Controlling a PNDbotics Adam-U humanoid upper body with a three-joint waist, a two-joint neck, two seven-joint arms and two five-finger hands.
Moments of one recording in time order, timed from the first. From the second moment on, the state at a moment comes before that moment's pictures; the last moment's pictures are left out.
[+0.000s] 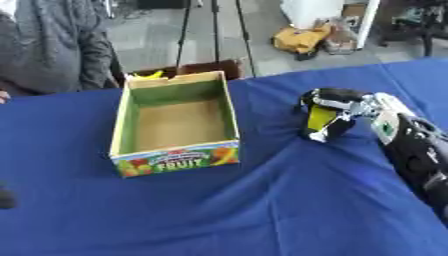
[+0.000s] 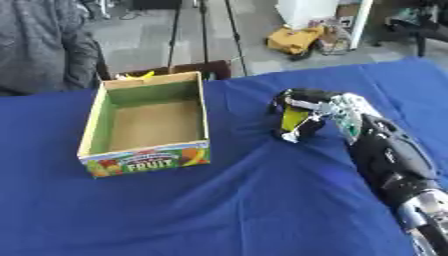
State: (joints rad) left arm -0.22 0.15 -0.14 -1.84 -0.05 -0.22 0.16; right arm -0.92 -0.70 0.02 -0.66 0.78 -0.77 0.38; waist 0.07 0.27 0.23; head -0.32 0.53
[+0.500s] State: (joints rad) left arm -0.22 0.15 -0.14 -1.84 -0.05 -0.22 0.16; right arm -0.92 -0.71 0.02 -0.70 0.67 -0.70 0.46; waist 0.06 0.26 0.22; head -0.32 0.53
